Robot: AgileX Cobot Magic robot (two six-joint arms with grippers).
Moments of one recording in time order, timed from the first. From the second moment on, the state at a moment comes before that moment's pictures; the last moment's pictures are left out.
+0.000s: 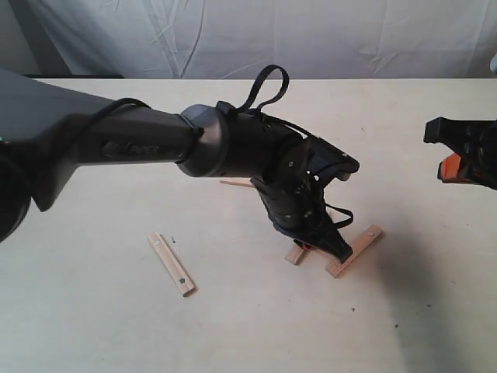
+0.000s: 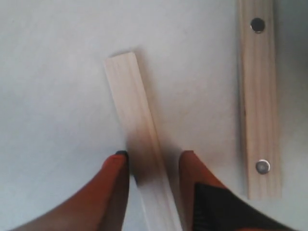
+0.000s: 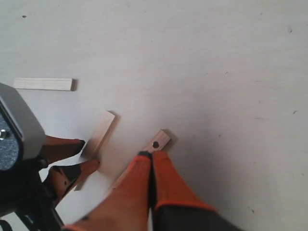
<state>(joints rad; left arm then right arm) -0.75 2.18 -1.50 -0.11 0.59 0.06 0.05 1.22 -0.71 0.47 0.60 -0.10</state>
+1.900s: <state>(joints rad) -0.47 2.07 -1.28 -0.02 0.48 -0.31 0.05 1.22 -0.71 0.48 0.59 -0.10</state>
